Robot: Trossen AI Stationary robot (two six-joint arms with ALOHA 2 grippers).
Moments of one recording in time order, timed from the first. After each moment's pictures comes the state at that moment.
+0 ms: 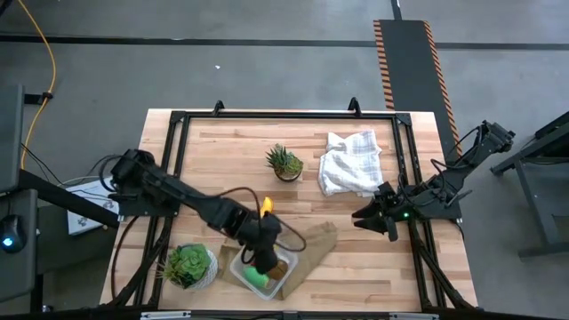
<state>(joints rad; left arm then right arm) -0.33 1.74 1.38 -0.67 -0.01 -0.92 0.70 0.74 0.54 -0.06 0.50 0.96</state>
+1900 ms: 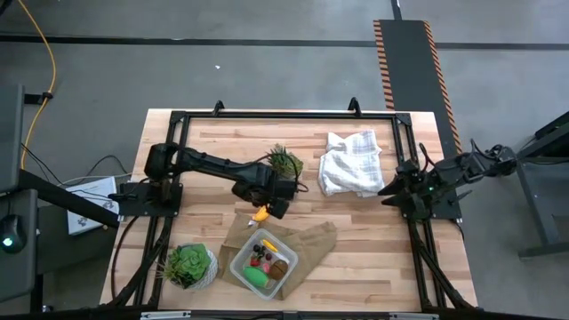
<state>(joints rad) 0.06 1.95 1.49 -1.11 0.01 -1.13 0.37 0.21 0.54 -0.67 0.10 0.75</state>
